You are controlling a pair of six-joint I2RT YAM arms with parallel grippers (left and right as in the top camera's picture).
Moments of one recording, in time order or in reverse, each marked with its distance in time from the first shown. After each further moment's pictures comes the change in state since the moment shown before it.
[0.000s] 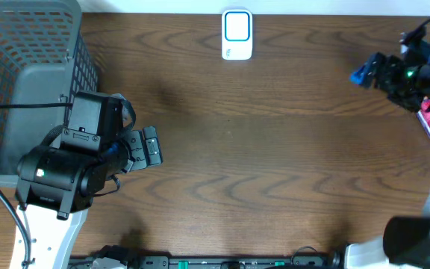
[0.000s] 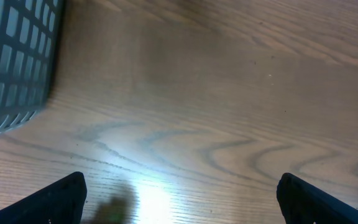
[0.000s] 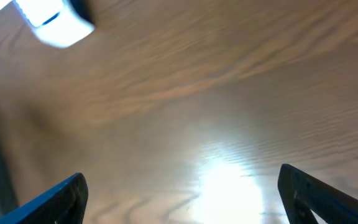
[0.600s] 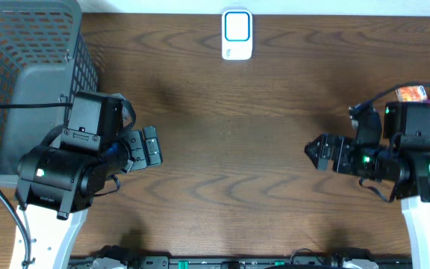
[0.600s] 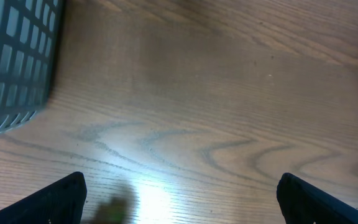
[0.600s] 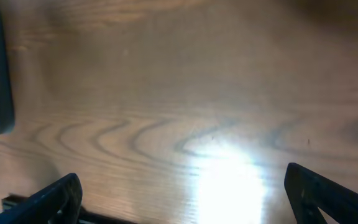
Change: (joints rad) left arm 0.000 0.000 0.000 0.000 0.000 0.000; right arm 0.188 -0.549 -0.651 0.125 -0.047 0.019
